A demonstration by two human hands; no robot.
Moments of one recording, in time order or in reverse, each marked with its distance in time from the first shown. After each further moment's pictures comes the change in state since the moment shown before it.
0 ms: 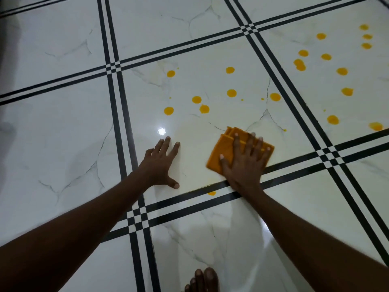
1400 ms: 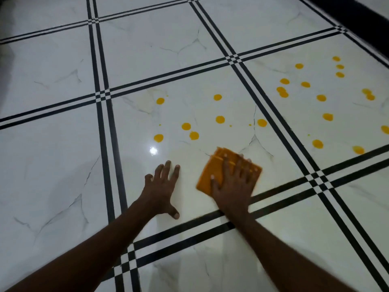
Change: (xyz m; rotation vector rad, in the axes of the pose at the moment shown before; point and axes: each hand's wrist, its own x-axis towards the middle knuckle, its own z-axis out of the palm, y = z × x) left_hand 0.020 0.026 -0.009 0.020 0.016 0.005; right_hand 0.017 -0.015 -0.002 0.012 0.073 0.036
